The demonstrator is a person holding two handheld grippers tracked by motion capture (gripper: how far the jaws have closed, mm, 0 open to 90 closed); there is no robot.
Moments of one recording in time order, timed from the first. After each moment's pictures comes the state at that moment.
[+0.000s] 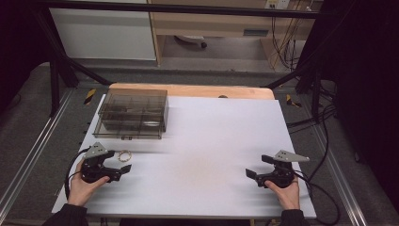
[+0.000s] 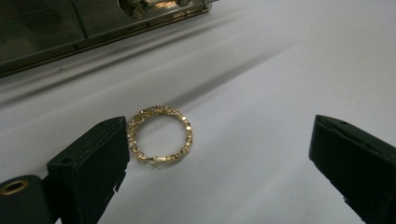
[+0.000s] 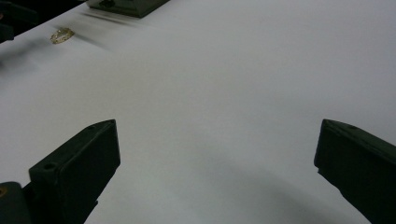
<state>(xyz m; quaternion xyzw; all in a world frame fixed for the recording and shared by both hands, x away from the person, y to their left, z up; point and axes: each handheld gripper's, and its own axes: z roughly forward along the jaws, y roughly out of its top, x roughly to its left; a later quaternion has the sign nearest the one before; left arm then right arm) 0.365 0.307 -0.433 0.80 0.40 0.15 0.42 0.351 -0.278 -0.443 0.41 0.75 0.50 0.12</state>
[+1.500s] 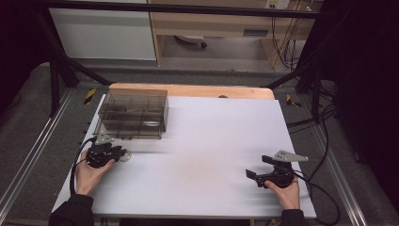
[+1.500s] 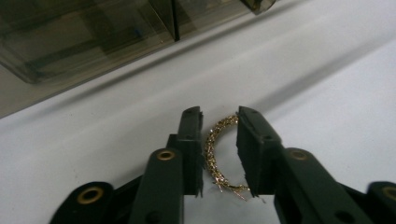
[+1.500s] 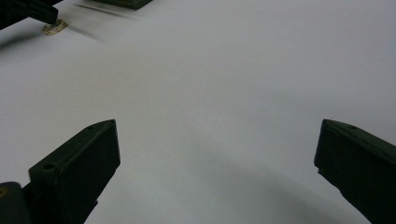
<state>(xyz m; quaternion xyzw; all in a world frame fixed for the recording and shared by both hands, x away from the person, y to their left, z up) 0.408 0.306 -0.441 0.81 0.45 0.19 0.33 0.351 -0.278 -0.443 0.42 0.76 0.48 0.12</state>
